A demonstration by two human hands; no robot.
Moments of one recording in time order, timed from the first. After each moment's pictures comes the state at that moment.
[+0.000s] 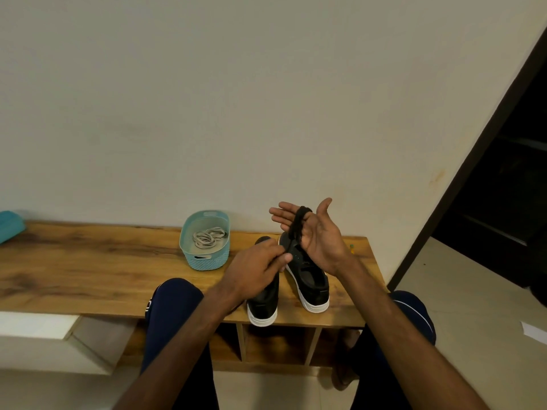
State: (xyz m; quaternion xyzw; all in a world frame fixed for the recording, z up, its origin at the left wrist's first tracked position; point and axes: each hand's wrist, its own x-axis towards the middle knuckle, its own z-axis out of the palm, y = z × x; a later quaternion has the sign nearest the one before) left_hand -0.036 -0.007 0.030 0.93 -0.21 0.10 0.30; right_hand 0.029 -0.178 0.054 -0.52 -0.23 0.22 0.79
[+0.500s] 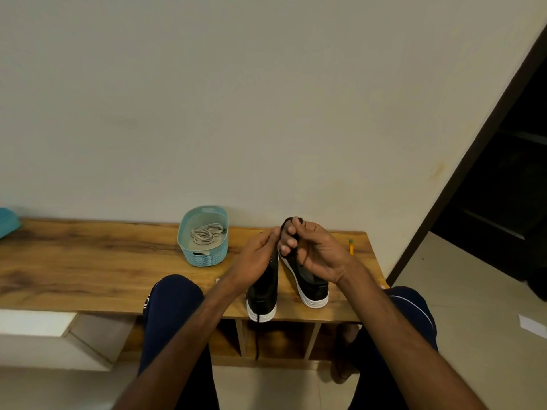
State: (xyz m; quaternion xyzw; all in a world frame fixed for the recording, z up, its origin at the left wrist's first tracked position) left_hand -0.036 -0.025 0.042 0.76 -0.08 0.00 0.65; right_hand 0.010 -0.178 0.047 -0.42 -0.22 0.33 0.82
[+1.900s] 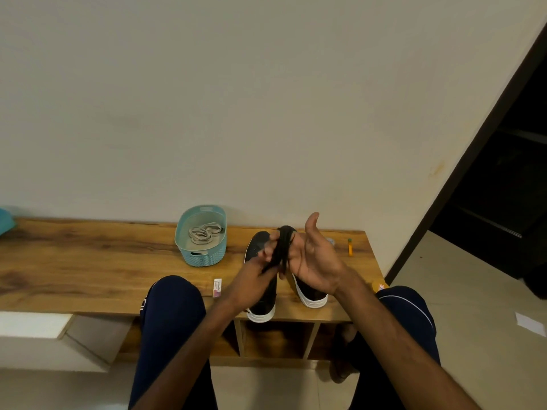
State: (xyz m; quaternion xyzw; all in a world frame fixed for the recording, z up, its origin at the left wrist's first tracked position) left_hand -0.047 -0.014 -0.005 0.82 -0.10 -0.03 0.56; right_hand -0.002 -0.171 0.037 -0.44 -0.23 0.38 0.78
